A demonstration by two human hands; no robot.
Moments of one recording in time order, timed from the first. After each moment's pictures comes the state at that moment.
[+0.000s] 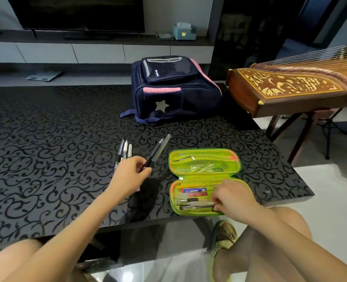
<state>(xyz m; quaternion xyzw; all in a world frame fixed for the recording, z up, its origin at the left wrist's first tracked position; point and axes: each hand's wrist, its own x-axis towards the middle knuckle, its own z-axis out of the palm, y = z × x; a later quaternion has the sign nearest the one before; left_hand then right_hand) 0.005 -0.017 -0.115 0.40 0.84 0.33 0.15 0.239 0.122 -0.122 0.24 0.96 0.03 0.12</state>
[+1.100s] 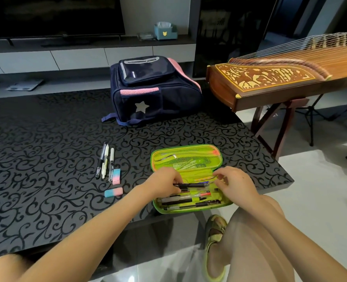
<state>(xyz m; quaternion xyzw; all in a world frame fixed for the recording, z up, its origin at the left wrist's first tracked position) 0.082 0.061 -0.128 0.64 0.73 0.09 0.24 0.283 0.158 -0.136 0.40 0.90 -0.15 -0.11</state>
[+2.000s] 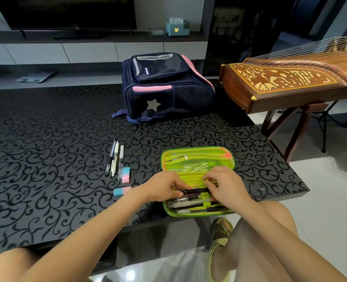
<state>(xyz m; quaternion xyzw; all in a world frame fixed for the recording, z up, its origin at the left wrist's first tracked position) 0.053 0.044 -0.137 0.66 0.69 0.12 0.28 0.235 0.144 -0.138 0.34 0.93 -0.13 -0.08</state>
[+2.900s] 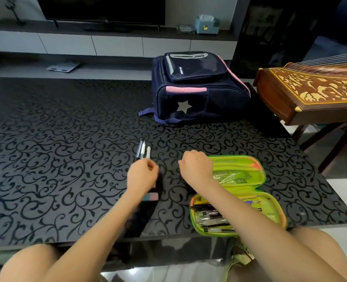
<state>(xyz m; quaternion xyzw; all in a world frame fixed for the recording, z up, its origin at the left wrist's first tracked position) -0.042 0.013 -0.167 0.27 0.89 0.33 0.13 0.059 0.117 -0.131 0.37 0.93 -0.05 -0.03</state>
